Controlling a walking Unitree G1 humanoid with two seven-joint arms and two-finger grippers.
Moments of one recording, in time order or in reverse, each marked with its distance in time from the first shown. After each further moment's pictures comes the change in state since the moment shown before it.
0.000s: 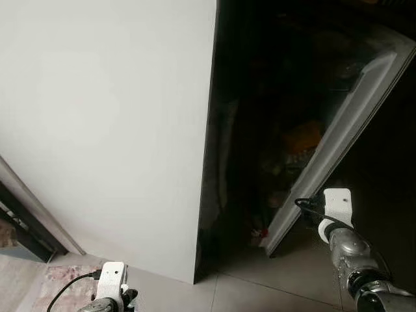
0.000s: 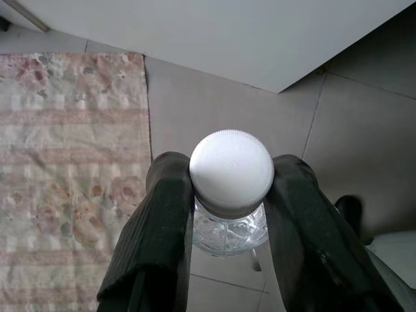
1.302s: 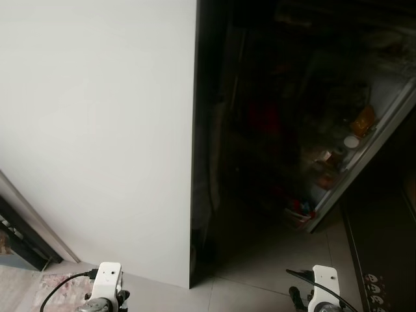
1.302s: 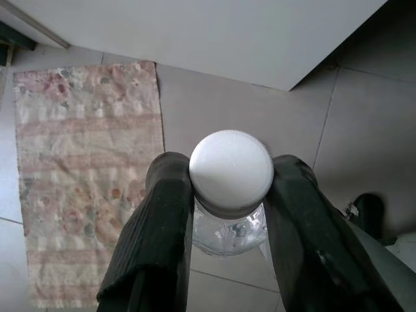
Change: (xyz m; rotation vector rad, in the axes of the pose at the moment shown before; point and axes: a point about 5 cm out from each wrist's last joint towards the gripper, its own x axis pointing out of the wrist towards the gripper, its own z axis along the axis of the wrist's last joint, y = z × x) left arm 0.000 0.004 0.000 0.060 0.012 0.061; right arm -0.056 0.007 -0.134 0.099 0.459 -0.013
